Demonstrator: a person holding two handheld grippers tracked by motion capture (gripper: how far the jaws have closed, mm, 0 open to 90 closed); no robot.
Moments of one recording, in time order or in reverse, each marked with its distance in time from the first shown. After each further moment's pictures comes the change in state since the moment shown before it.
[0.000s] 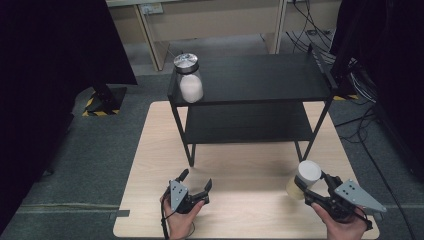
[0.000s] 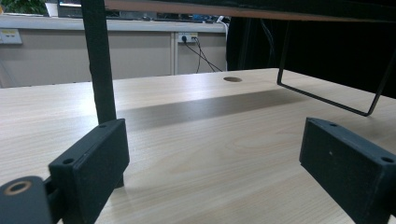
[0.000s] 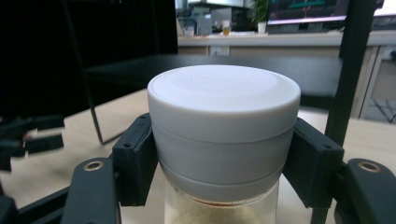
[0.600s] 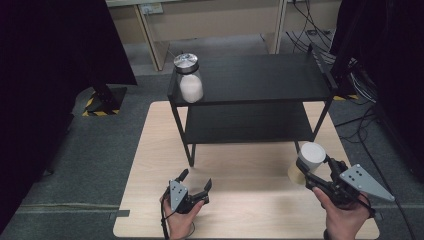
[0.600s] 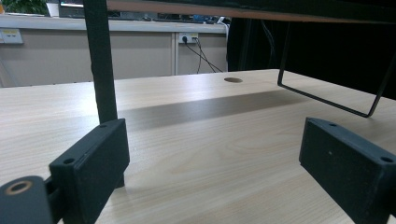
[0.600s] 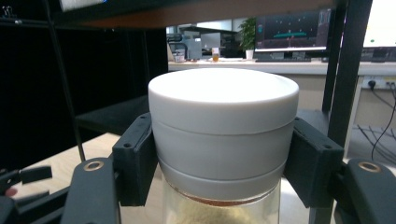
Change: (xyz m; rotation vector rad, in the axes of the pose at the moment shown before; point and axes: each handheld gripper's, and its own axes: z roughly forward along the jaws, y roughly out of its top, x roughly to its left) left arm 0.000 0.000 0.000 -0.001 0.002 -0.002; right arm 0.011 0.035 0.013 -0.085 -0.045 -0.015
